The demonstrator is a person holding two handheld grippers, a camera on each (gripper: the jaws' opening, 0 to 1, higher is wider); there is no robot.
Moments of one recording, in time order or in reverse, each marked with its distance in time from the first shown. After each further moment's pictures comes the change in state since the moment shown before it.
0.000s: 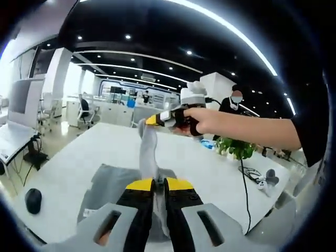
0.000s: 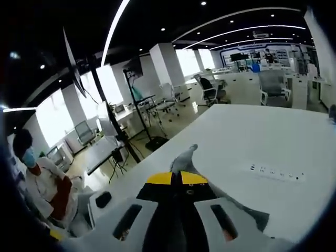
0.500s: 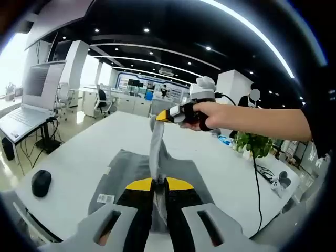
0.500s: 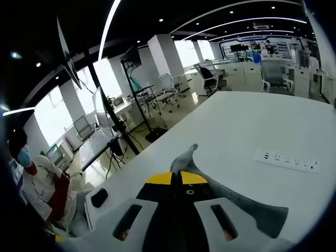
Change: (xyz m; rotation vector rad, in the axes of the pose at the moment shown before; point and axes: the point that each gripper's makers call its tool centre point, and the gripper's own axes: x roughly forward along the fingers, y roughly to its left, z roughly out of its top) left arm 0.005 0.048 -0.045 -0.068 0.055 0.123; right arm 0.060 0.009 -0.043 0.032 0.073 -0.008
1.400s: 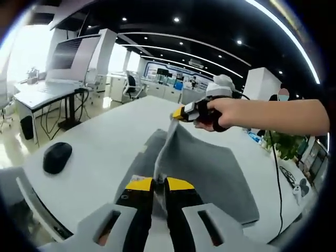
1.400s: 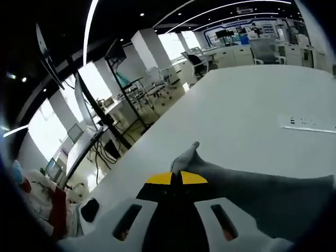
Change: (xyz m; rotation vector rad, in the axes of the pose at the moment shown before) left arm 0.025 0.089 -0.064 -0.093 0.081 0.210; right arm 0.098 0.007 -0.058 0.136 0.040 -0.045
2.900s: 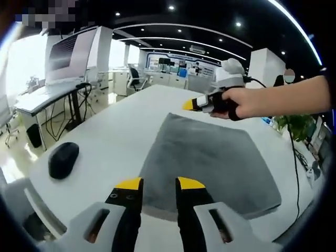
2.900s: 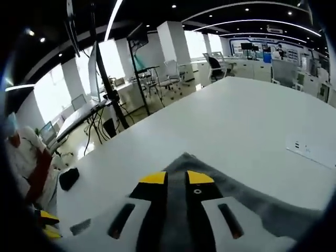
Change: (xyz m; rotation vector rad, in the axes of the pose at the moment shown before) left arm 0.018 0.022 -0.014 0.125 0.089 0.055; right arm 0.002 -0.014 -0.015 -0.281 0.033 0.041
